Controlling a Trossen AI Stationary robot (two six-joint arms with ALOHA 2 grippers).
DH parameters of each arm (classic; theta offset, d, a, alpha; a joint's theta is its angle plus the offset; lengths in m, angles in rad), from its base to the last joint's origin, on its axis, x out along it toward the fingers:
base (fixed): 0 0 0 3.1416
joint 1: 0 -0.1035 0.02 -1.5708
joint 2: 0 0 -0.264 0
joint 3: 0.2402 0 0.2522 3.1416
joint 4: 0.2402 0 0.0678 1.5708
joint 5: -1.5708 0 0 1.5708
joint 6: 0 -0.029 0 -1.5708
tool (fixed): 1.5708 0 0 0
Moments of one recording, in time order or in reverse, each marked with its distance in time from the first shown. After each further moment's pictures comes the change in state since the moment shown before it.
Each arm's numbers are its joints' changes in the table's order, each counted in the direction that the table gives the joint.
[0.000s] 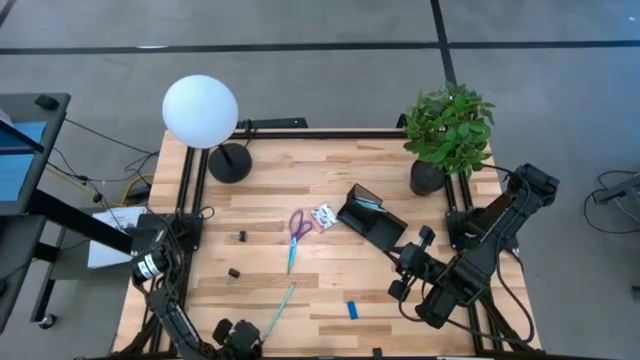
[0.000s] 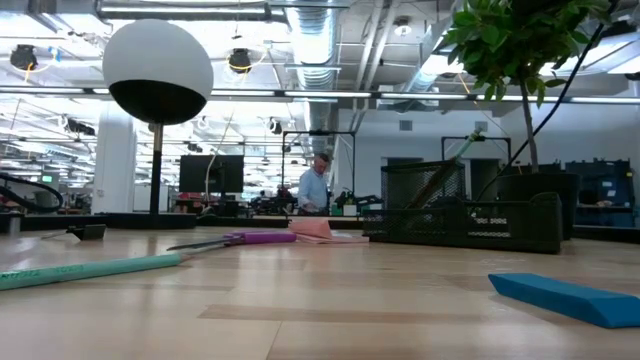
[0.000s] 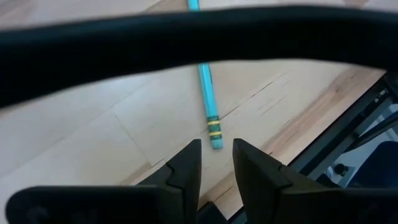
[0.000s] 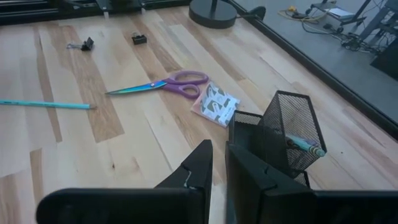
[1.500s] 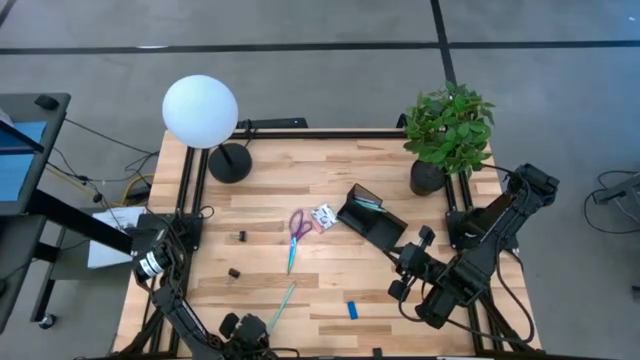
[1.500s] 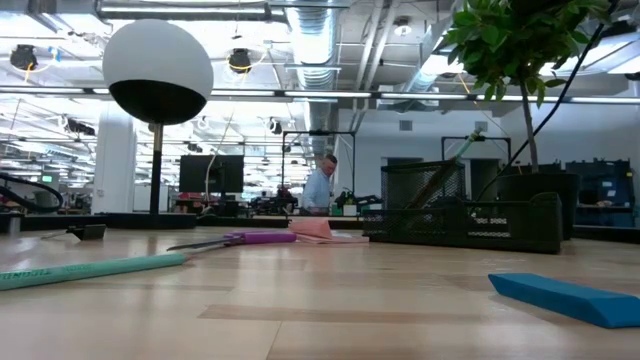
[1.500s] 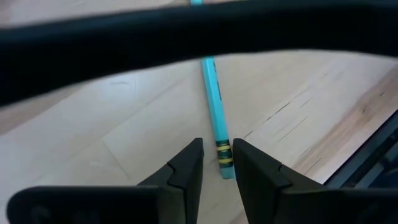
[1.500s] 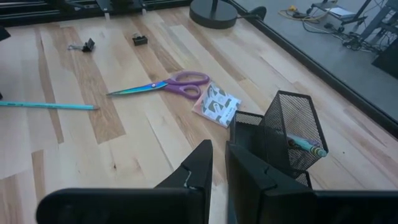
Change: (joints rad) left arm -0.027 0.003 -0.096 -0.125 -0.047 -0.045; right arm 0.000 0.000 0.000 -0.006 0.000 0.000
